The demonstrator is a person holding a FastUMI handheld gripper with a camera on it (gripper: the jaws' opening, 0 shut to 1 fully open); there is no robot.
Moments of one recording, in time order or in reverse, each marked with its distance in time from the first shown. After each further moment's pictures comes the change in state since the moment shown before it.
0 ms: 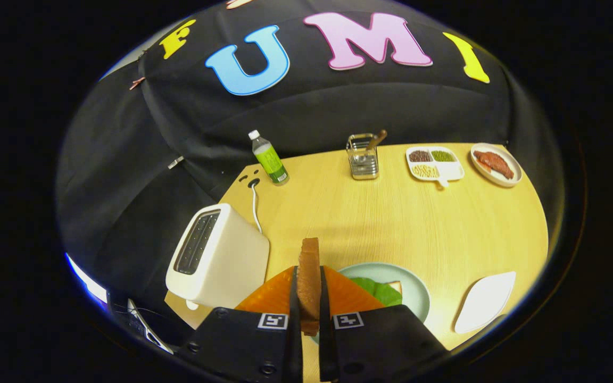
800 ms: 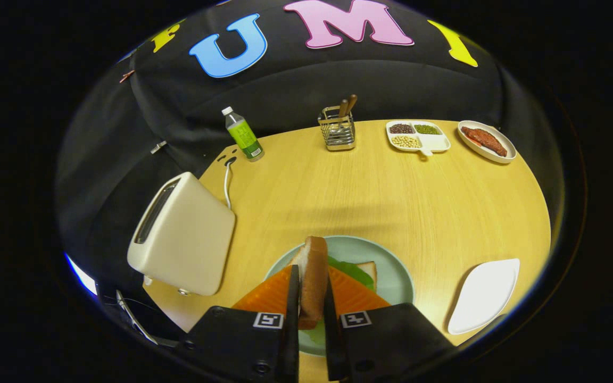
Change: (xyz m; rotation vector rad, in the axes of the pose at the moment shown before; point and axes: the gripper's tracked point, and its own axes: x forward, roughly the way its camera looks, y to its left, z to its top) arm 0.020 -0.073 -0.041 -0.043 0.053 -0.075
